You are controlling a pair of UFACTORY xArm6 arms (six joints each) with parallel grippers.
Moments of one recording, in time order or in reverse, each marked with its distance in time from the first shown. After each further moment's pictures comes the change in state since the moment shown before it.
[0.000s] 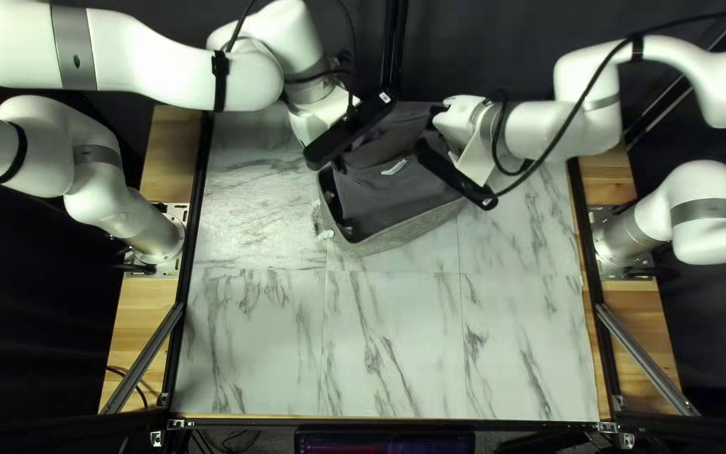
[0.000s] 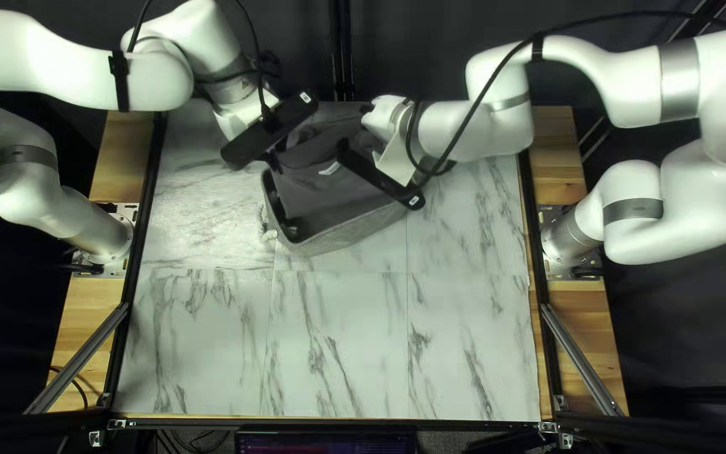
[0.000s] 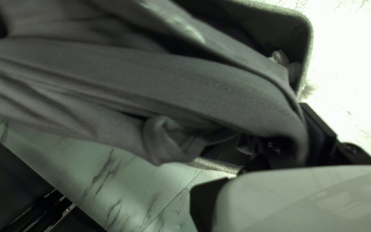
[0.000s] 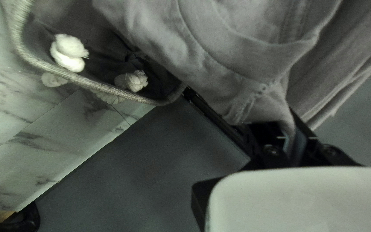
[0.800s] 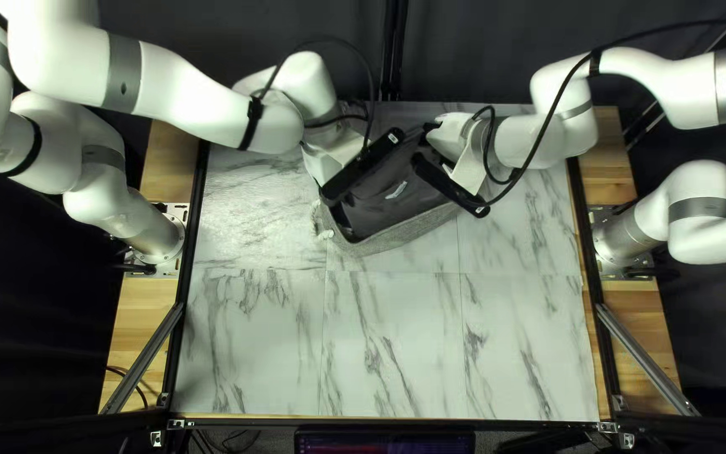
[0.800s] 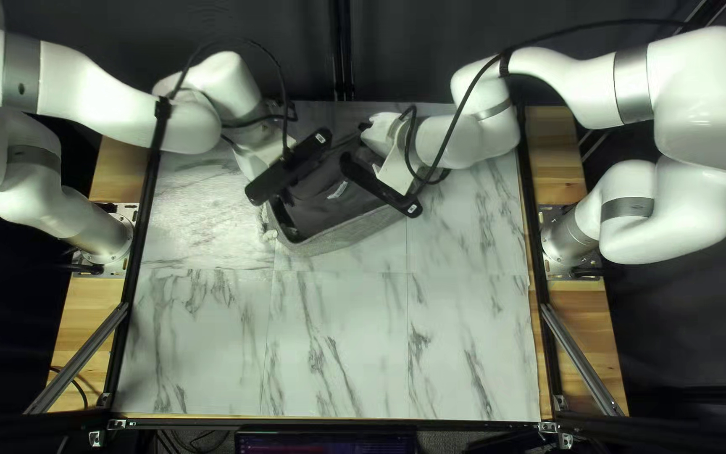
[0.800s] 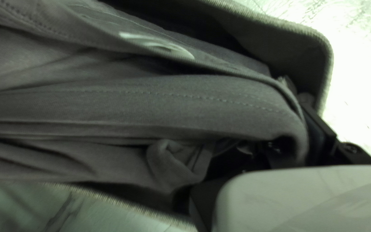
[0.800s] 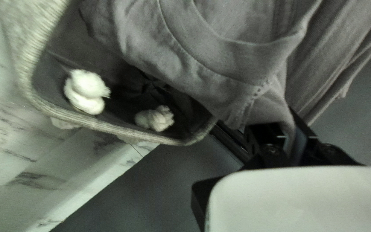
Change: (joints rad) left arm -0.116 0.137 0.061 -0.087 -0.184 -0.044; right arm -0.033 0.077 0.082 -0.148 -0.164 0.169
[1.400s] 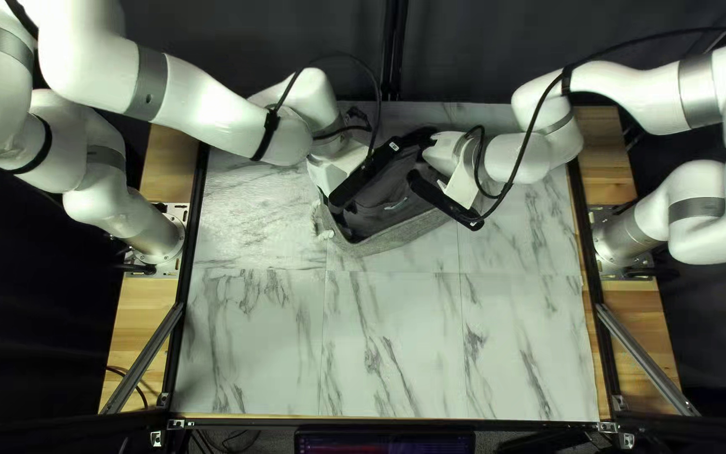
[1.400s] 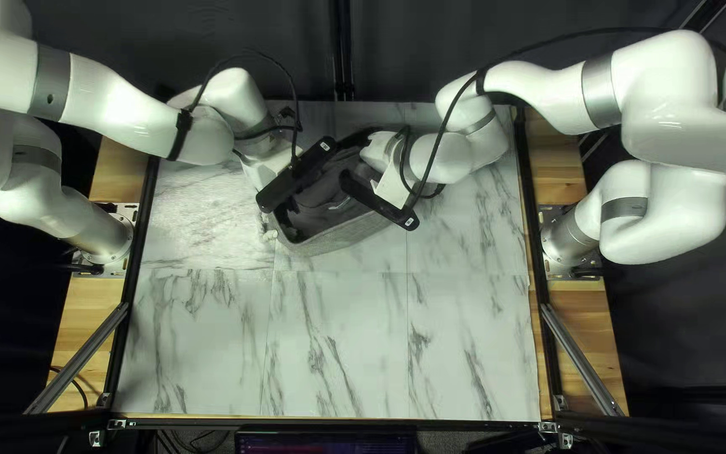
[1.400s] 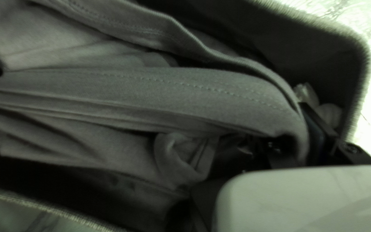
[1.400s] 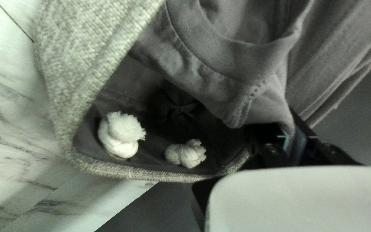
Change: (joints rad) left arm 0.004 0.069 0.048 -0.086 -0.107 0.042; right arm -0.017 0.112 -0.016 -0.083 -0.060 0.098
